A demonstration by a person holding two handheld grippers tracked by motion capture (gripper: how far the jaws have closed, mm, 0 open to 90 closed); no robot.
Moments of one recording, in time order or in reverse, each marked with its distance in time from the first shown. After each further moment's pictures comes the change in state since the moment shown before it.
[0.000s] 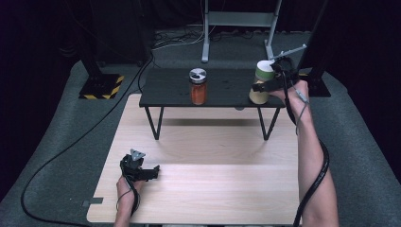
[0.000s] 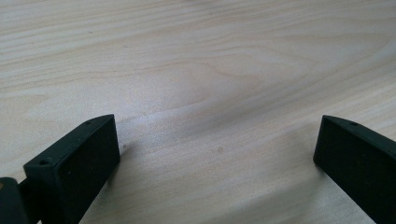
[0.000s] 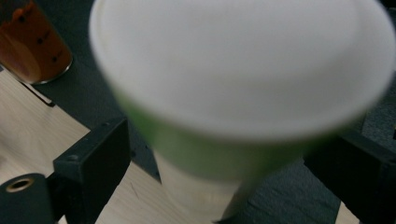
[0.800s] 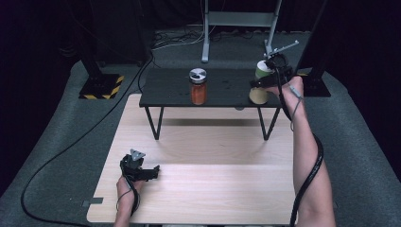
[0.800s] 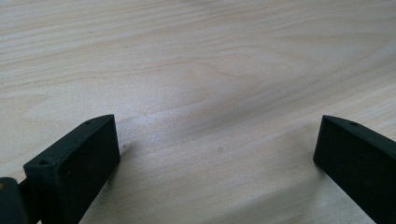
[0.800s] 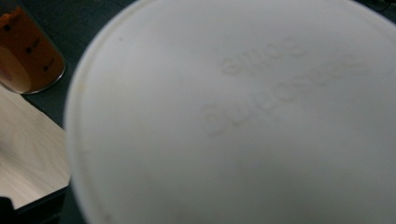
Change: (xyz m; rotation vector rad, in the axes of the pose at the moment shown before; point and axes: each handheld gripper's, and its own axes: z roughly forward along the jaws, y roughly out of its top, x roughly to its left) left arm 0.000 0.000 0.000 0.000 0.000 0.000; right arm 0.004 0.020 0.014 0.028 -0.009 -0.007
